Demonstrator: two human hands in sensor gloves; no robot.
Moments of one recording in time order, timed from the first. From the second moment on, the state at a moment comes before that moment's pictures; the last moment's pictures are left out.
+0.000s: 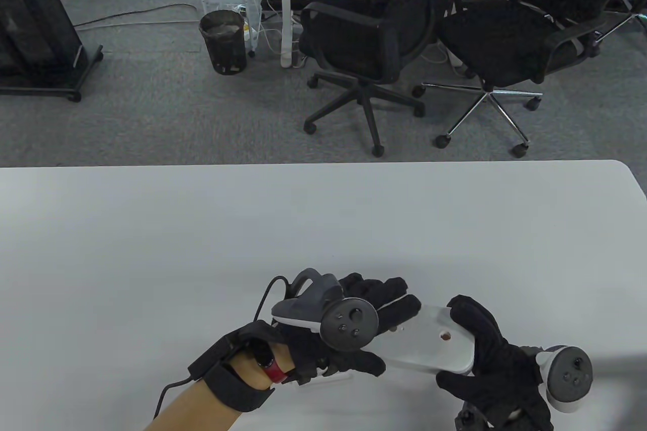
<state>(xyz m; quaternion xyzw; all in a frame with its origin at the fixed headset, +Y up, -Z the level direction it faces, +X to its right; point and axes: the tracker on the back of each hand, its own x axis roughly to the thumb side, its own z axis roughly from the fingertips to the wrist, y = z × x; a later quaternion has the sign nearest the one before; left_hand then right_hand) -0.025 -0.567 -0.260 -0.06 -0.47 0.05 0.88 0.233 -0.633 -0.218 0.27 -0.11 0.76 0.58</state>
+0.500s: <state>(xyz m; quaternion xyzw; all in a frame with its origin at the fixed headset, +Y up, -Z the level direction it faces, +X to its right) -0.171 -0.624 -0.198 0.01 -0.16 -0.04 0.99 0.213 -0.639 -0.235 0.23 -0.11 0.80 0.54</state>
